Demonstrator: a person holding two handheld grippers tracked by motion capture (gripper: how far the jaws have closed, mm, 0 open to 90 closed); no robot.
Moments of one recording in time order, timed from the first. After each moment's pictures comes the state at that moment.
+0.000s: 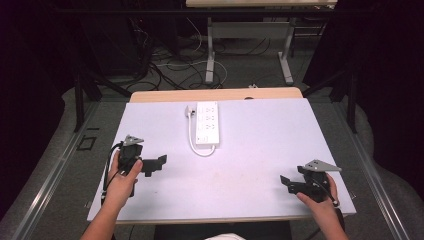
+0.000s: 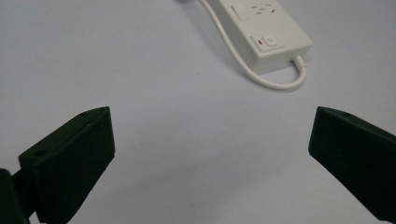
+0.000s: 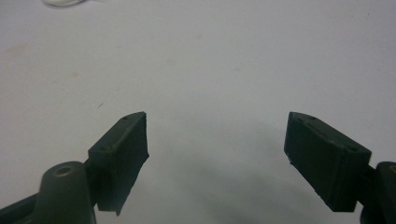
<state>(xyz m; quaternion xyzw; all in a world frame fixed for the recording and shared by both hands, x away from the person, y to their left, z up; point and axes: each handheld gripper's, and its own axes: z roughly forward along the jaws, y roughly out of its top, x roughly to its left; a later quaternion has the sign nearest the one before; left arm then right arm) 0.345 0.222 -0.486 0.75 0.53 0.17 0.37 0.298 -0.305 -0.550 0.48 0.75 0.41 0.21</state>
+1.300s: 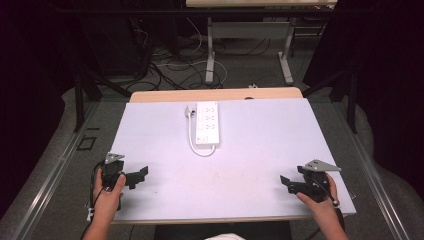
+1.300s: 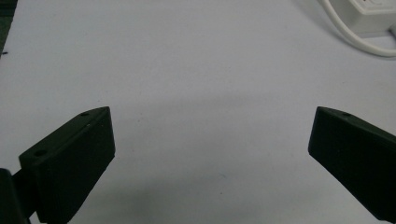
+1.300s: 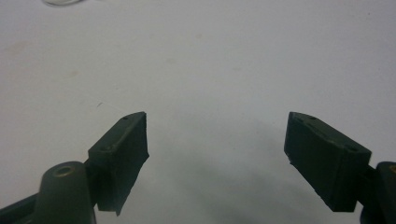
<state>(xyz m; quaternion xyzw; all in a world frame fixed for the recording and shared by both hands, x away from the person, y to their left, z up) 0.328 0.278 -0.541 0.71 0.58 0.19 0.35 0.298 -0.305 -0.551 0.48 0.75 0.41 0.21</state>
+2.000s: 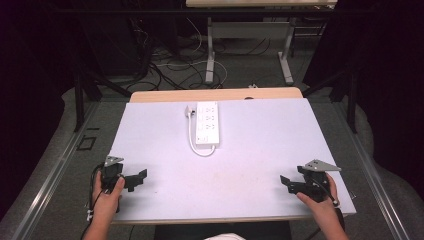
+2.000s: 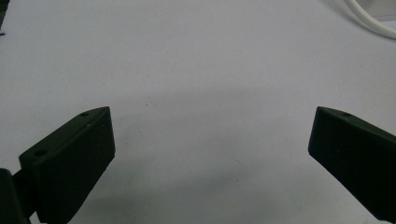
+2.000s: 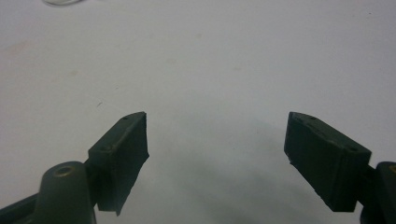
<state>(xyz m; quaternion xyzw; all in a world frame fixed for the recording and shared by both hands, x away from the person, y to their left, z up) 0.327 0.283 -0.552 0.71 0.58 0.19 0.35 0.298 -0.306 -0.551 0.48 0.75 0.41 0.21</state>
